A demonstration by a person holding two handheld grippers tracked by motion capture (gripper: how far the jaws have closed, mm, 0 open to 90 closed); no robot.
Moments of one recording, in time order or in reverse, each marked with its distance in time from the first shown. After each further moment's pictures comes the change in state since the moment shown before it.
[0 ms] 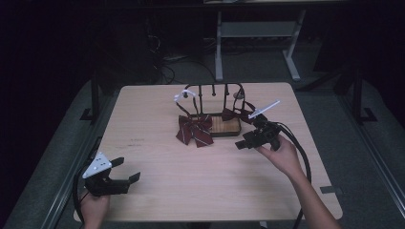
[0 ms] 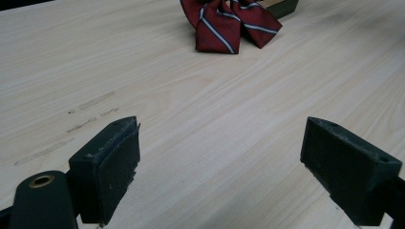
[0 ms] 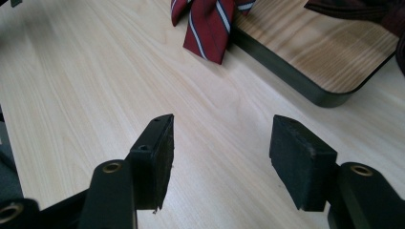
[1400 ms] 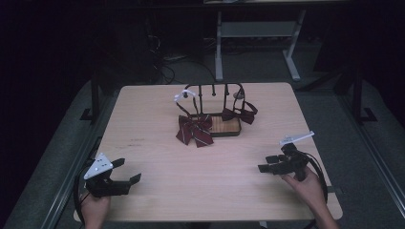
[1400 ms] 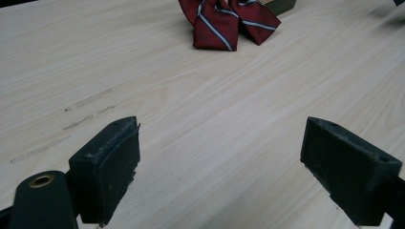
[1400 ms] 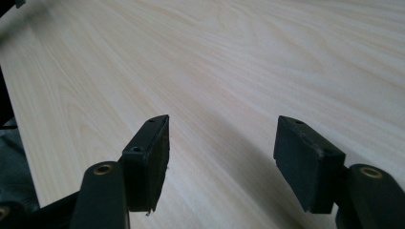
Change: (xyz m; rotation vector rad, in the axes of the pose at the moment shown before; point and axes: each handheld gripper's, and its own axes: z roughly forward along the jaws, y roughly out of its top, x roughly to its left) left arm -0.003 -0.001 0.000 0.013 0.001 0.005; right arm -0.012 -0.115 -0.020 -0.101 0.016 0.148
